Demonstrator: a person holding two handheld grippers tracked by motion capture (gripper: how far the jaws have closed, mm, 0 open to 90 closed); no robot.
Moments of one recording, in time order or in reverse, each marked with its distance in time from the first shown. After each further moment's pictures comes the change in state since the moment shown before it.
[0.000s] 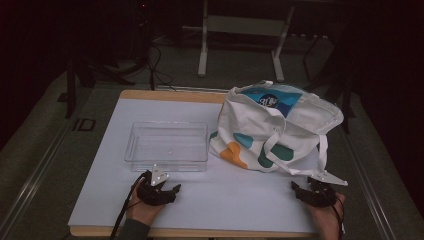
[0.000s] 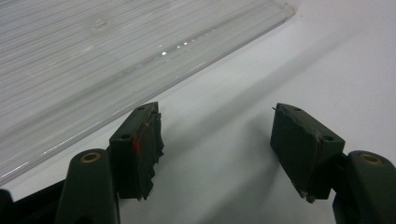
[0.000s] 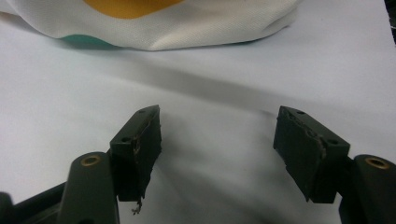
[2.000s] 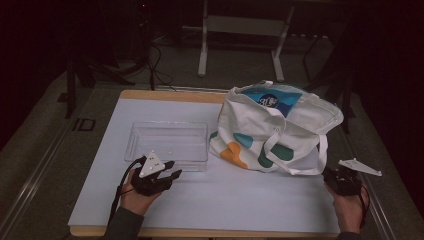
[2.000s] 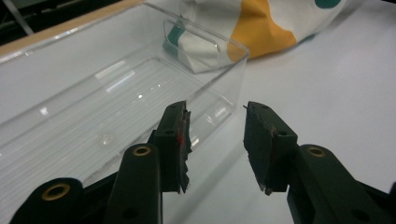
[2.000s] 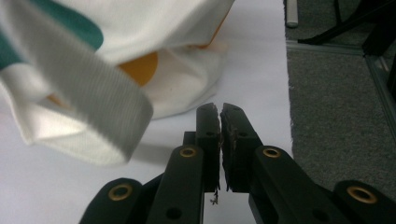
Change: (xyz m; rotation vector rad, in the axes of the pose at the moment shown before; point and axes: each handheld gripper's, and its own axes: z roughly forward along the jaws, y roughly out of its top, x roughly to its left) left arm 0.006 0.054 -0.051 -0.176 -0.130 0.134; right arm -0.046 0.040 -0.039 -0.111 -0.022 0.111
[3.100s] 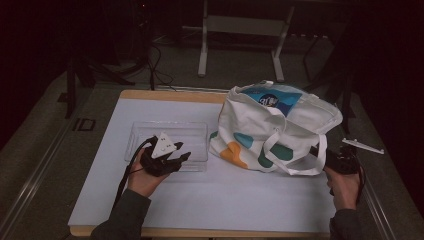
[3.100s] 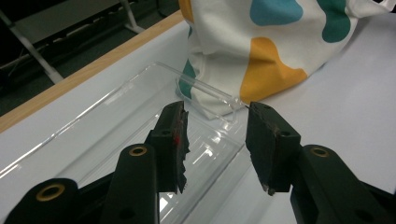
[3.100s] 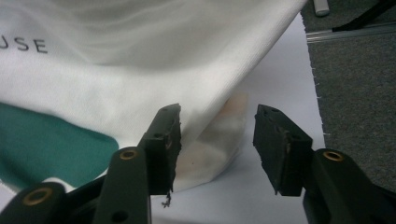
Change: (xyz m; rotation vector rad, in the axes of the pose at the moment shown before) left arm 0.009 0.057 0.014 -0.004 0.021 0.122; right arm -0.015 0.046 0.027 -0.019 0.125 0.215
